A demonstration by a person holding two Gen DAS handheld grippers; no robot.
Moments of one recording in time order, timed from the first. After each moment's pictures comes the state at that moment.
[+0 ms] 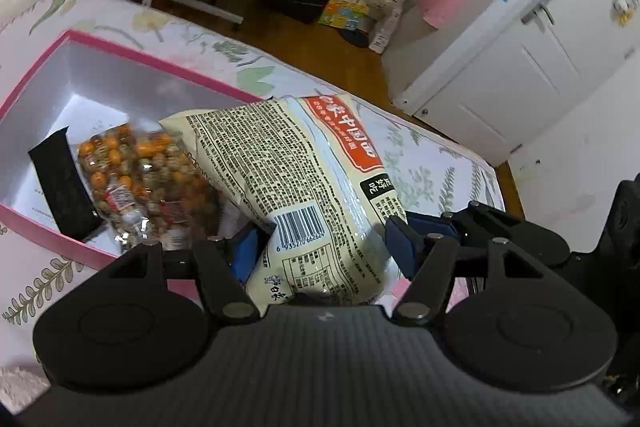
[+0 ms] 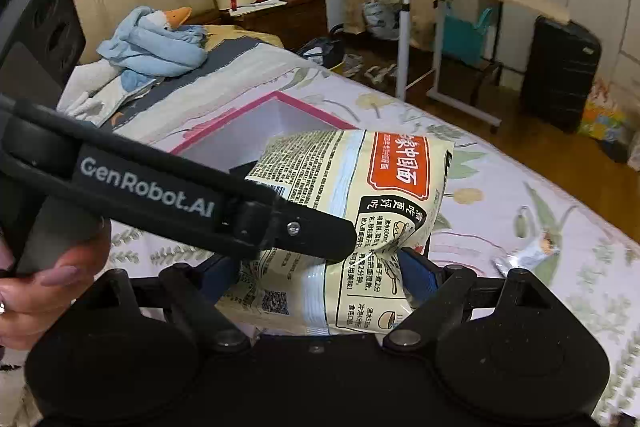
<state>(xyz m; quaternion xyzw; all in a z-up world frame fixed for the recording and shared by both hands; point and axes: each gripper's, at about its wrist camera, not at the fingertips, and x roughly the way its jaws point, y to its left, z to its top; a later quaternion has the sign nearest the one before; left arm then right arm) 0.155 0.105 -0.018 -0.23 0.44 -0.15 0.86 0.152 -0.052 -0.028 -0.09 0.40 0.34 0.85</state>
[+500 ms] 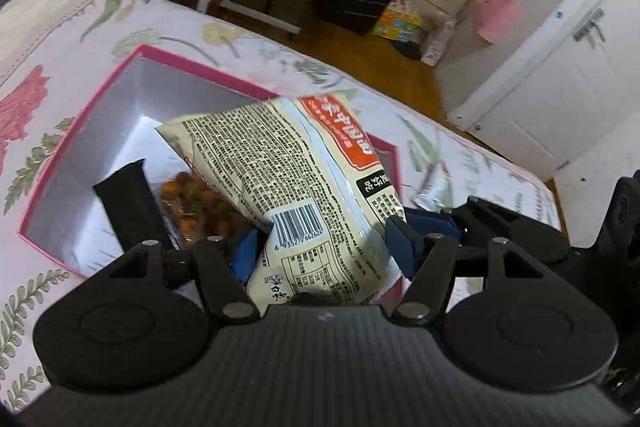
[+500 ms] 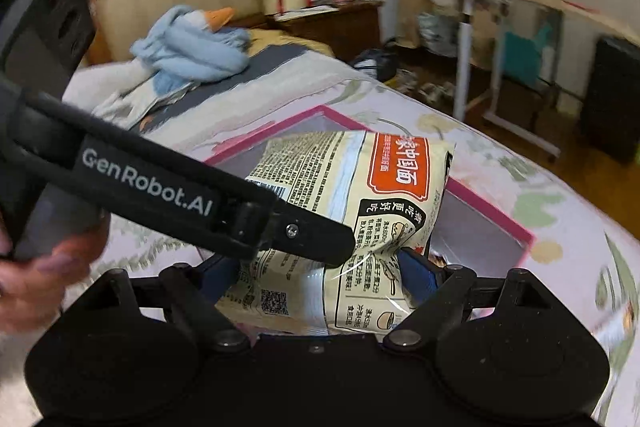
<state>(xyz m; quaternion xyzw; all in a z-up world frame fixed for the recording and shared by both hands) 0.195 0.171 -0.050 -0.21 0.45 -0.08 0.87 0.198 0.010 -0.073 -0.10 0.36 0.42 0.82</state>
